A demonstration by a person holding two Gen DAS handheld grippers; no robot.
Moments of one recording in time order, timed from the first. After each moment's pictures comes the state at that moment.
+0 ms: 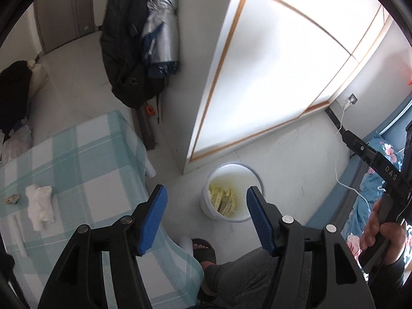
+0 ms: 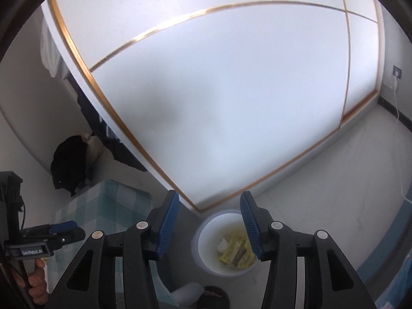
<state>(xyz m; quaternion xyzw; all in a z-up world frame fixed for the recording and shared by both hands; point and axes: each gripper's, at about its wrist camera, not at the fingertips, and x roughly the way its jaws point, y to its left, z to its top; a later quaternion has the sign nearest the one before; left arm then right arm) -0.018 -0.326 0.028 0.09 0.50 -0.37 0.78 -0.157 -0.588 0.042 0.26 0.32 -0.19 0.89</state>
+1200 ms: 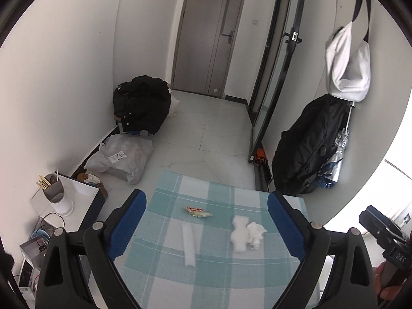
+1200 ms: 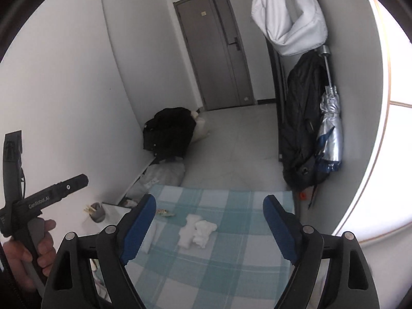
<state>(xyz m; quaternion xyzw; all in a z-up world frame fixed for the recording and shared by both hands) 0.044 -0.022 0.063 -0.07 0.32 -0.10 0.94 -0.020 -0.263 0.106 0.10 0.28 0.06 0.95</state>
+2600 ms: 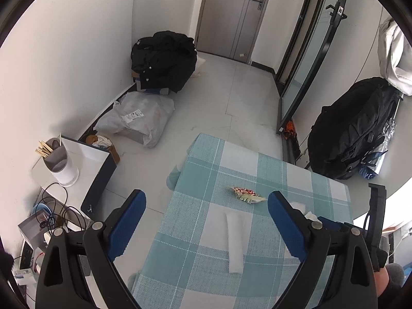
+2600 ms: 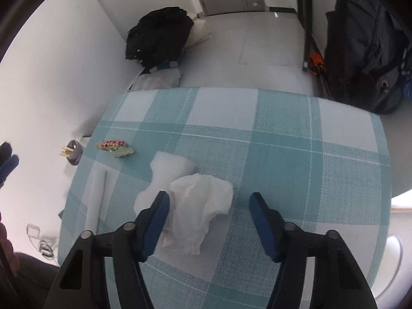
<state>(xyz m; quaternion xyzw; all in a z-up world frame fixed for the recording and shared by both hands) 0.108 0.021 -0.007 -0.08 0.43 -0.06 0.90 0.140 -0.215 -0.080 0.10 0.52 0.11 0.84</state>
